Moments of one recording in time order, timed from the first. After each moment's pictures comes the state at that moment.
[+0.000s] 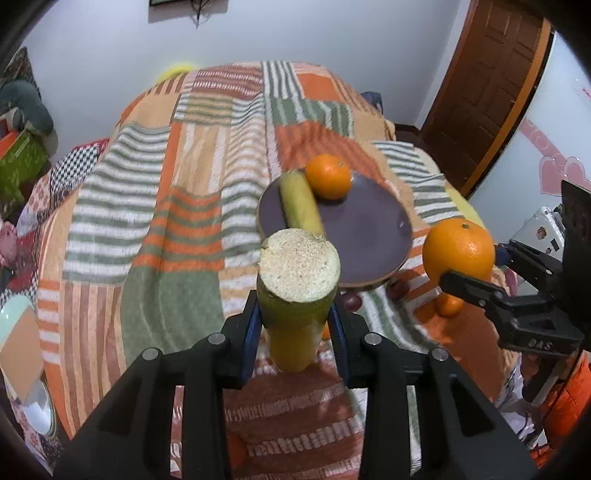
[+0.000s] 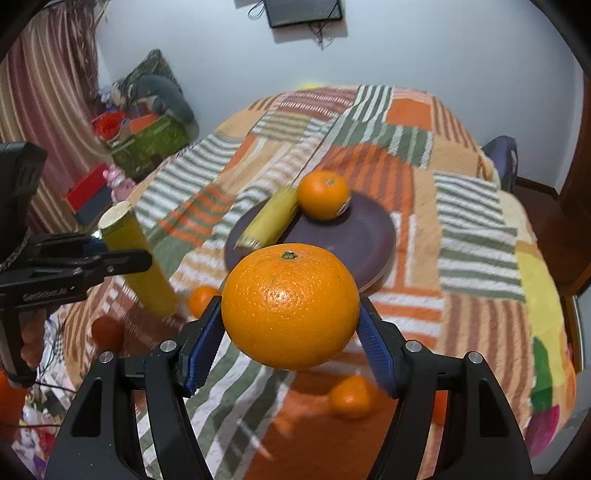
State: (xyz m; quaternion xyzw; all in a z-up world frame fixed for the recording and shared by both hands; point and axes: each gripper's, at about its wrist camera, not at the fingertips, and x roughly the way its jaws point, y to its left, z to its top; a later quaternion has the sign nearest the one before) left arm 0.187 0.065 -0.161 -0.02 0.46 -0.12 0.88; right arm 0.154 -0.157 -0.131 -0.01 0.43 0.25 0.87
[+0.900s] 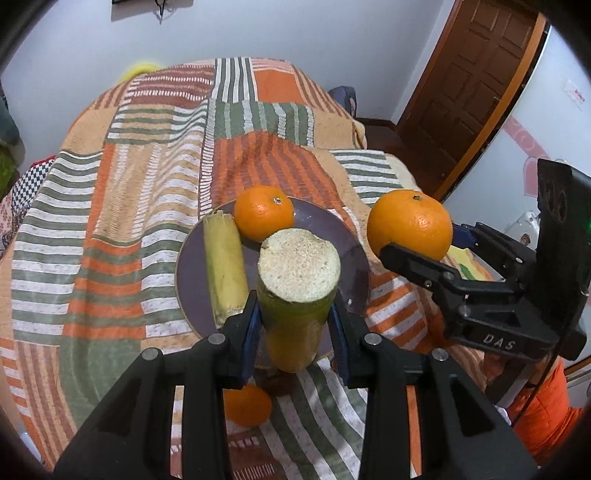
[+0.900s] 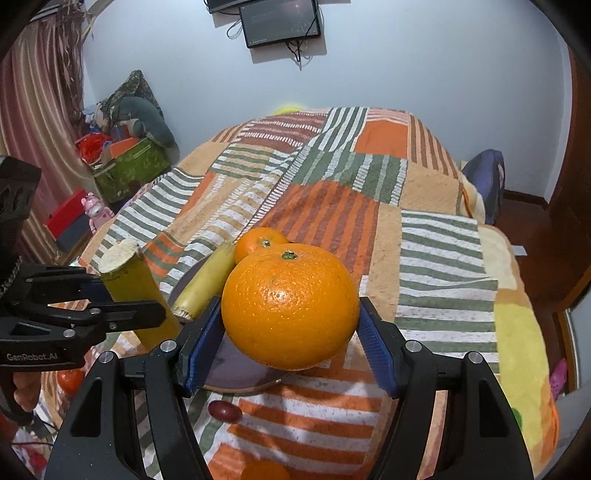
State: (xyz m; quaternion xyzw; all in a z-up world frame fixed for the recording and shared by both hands) left arm 0.265 -0.002 -0.169 -0.03 0.48 -0.16 0.86; right arm 0.222 -0.185 -0.132 0.00 0.41 0.23 0.88
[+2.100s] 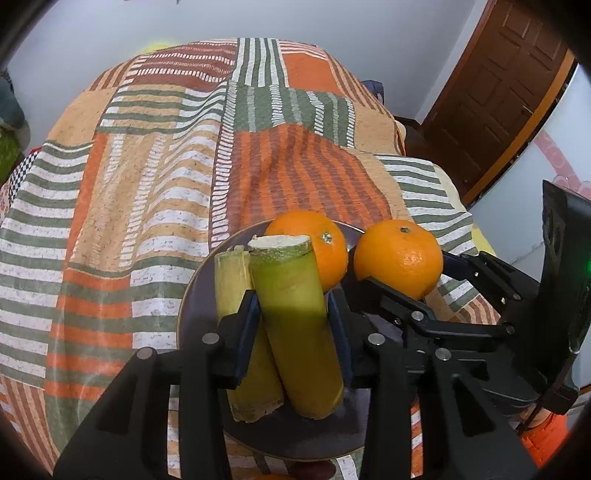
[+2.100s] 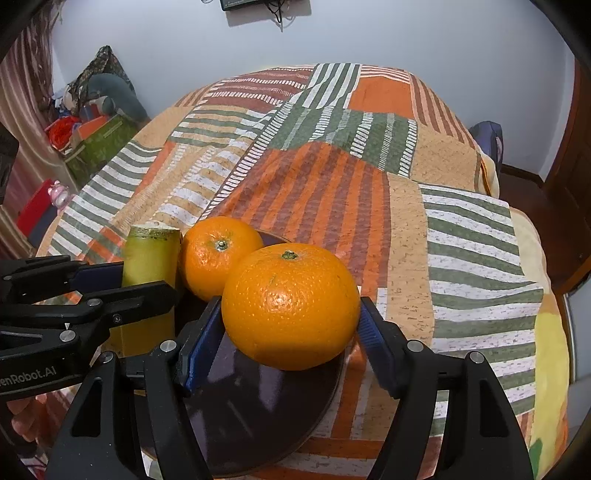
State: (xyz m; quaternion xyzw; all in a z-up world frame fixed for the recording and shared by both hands) left arm 0.340 0.007 -0.208 -0.05 0.50 -0.13 0.85; right arm 0.277 -0.155 -0.178 -0.02 0.47 0.20 0.86
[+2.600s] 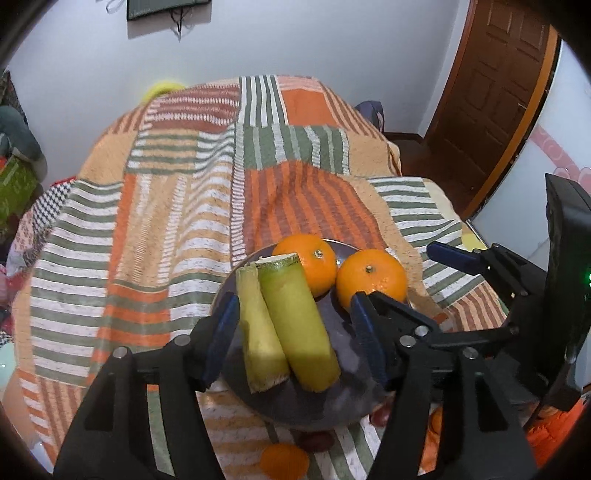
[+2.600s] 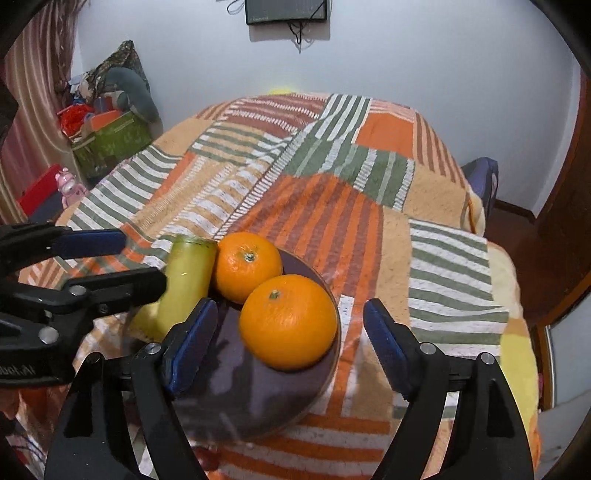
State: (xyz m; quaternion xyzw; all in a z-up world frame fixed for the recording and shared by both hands) left arm 0.302 0.005 -0.158 0.00 0.45 -0.11 0.89; right arm 0.249 -0.152 -0.141 -0.06 0.42 0.20 0.88
